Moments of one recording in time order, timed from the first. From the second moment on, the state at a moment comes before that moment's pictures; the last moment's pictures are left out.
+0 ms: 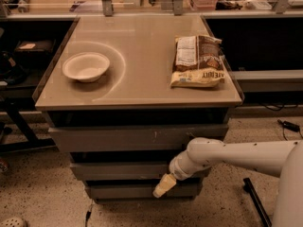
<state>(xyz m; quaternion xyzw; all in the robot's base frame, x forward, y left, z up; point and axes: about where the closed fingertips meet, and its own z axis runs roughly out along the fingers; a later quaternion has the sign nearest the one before) 0.506 -0.064 0.434 -0.47 0.85 0.19 0.17</state>
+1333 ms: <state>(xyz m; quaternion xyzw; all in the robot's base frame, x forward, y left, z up) 0.433 -0.073 0.445 -0.46 0.86 0.22 0.11</state>
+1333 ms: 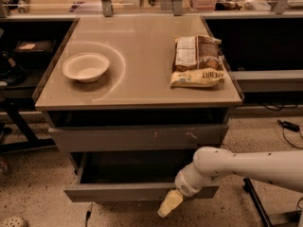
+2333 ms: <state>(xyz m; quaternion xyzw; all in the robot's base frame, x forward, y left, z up) 0.367 -0.095 0.485 -0.45 0.86 0.23 0.06</state>
